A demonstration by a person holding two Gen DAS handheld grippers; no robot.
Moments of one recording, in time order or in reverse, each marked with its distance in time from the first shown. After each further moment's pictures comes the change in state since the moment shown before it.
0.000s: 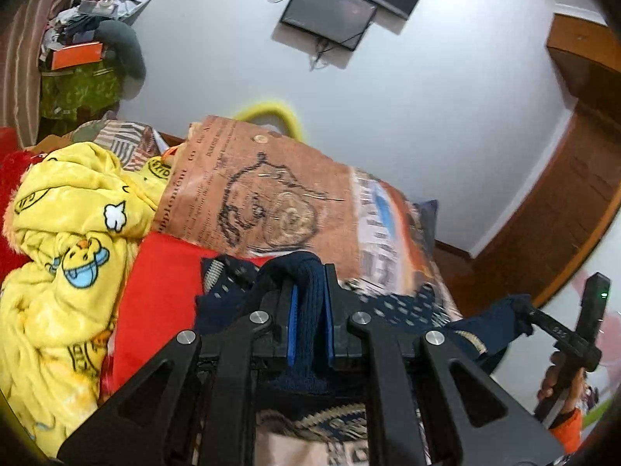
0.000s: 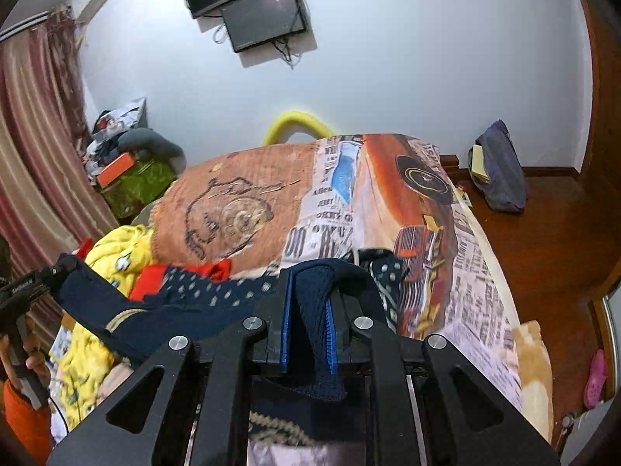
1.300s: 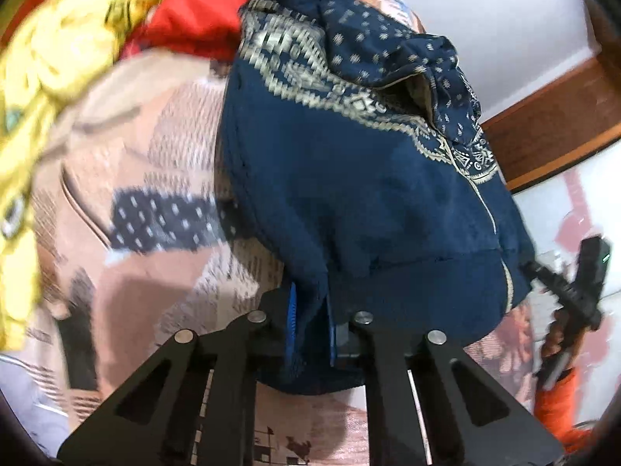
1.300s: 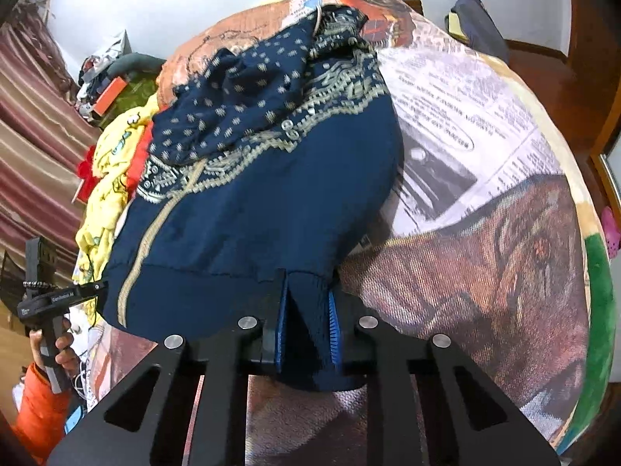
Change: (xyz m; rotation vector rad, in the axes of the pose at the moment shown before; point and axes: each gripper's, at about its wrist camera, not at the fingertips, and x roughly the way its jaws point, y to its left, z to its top) left arm -0.093 0.054 -0.267 -0.038 0.544 -0.045; right arm -0.097 0.002 -0.236 0.158 0.357 0.022
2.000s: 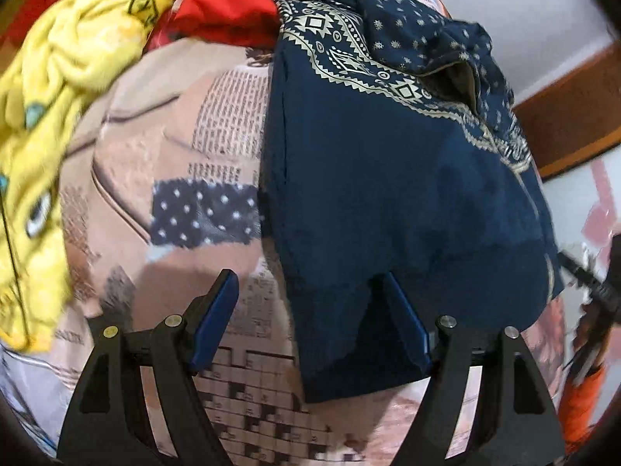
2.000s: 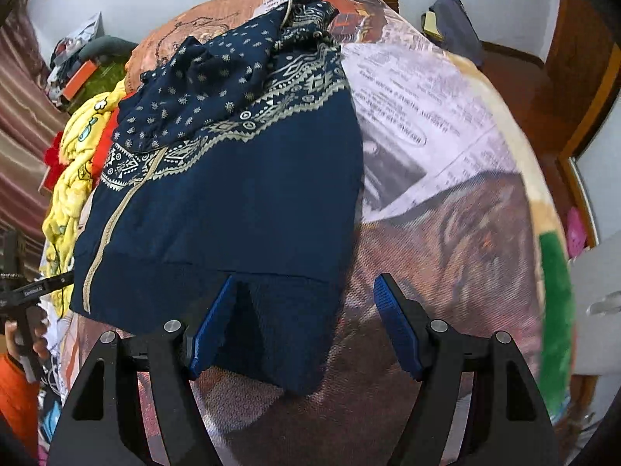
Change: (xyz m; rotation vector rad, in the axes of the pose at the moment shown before) left arm 0.009 0.026 -0.003 -0.041 0.071 0.062; right arm -0.003 -0.012 -0.004 -0.009 0.054 -0.154
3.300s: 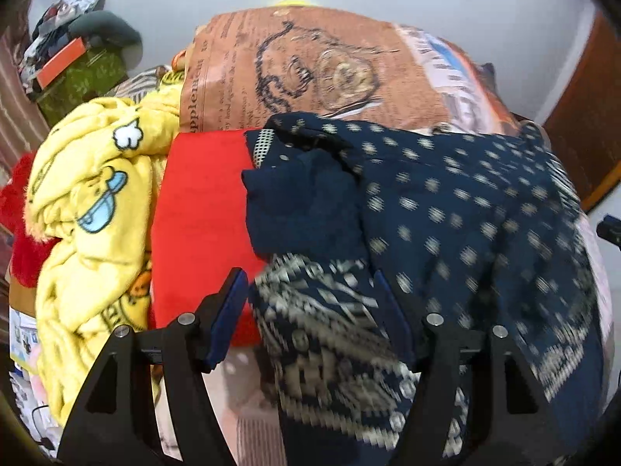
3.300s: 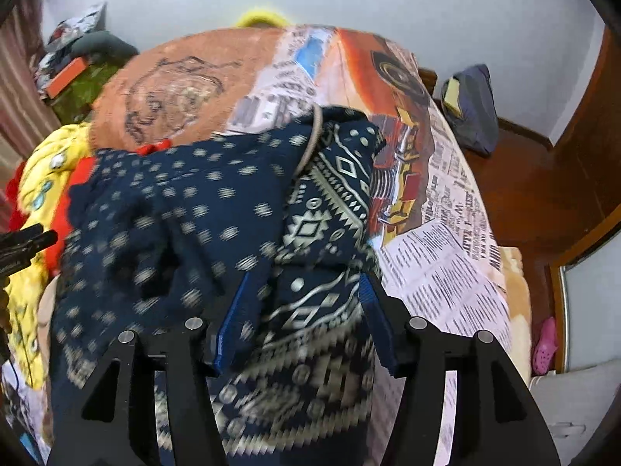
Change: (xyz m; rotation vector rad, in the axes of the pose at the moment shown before) left arm 0.006 -0.072 0.231 0.246 -0.235 0.305; right arm 0.043 0.047 0.212 -0.191 -0.111 -0.111
